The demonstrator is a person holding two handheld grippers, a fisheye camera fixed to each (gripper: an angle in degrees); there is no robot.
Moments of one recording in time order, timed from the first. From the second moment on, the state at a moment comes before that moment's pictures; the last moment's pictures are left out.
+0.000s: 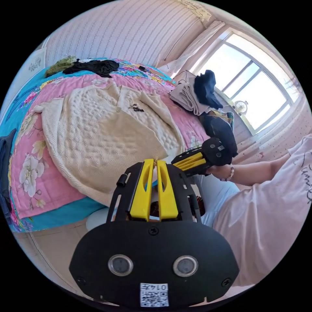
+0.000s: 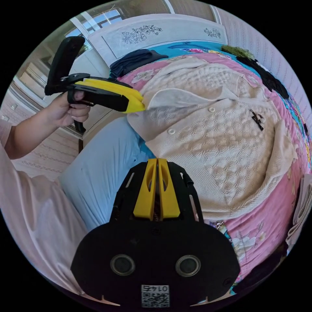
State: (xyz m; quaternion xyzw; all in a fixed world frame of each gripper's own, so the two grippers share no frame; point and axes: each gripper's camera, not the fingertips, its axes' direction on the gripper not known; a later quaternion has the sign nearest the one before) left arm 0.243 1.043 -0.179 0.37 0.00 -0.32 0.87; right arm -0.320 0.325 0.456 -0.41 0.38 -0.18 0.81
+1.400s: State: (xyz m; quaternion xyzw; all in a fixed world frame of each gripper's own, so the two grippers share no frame) left arm 0.335 1.008 -0.084 0.31 -0.05 -0.38 0.87; right arm -0.216 0.431 0.182 -0.15 0.41 0.05 0.90
